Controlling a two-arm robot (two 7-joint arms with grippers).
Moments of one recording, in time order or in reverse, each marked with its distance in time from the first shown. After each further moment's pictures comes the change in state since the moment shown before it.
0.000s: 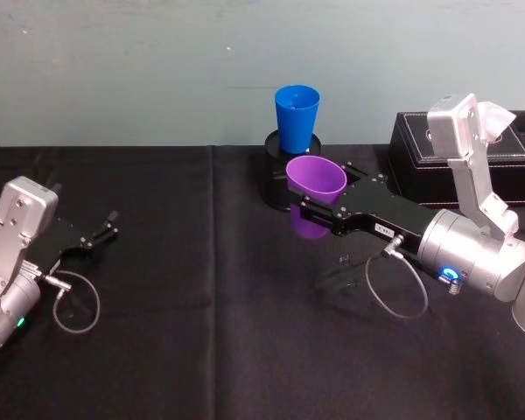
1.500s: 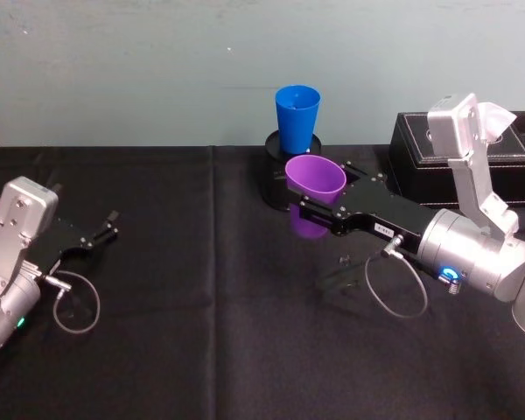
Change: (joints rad) left arm 0.000 0.000 0.000 0.000 0.000 0.000 0.000; right arm 0.000 0.002 -0.002 -0.004 0.001 -0.005 -0.001
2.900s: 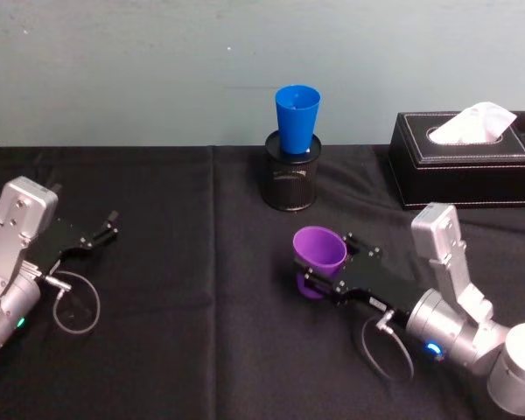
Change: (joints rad) left arm 0.000 0.000 0.000 0.000 0.000 0.000 0.000; right arm -0.066 -0.073 -0.043 0.297 -0.102 -0.340 0.026
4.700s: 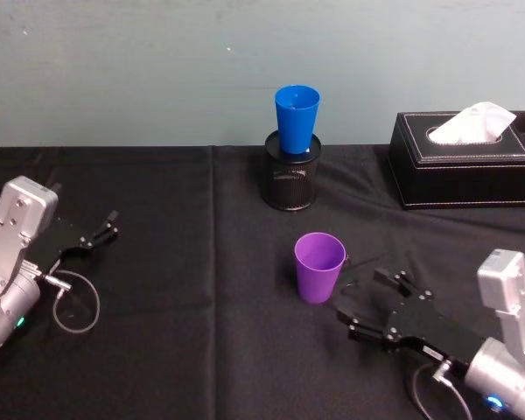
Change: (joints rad) left arm 0.000 0.000 0.000 0.000 0.000 0.000 0.000; right arm -0.194 0.207 0.025 -0.171 0.118 -0.043 -0.030
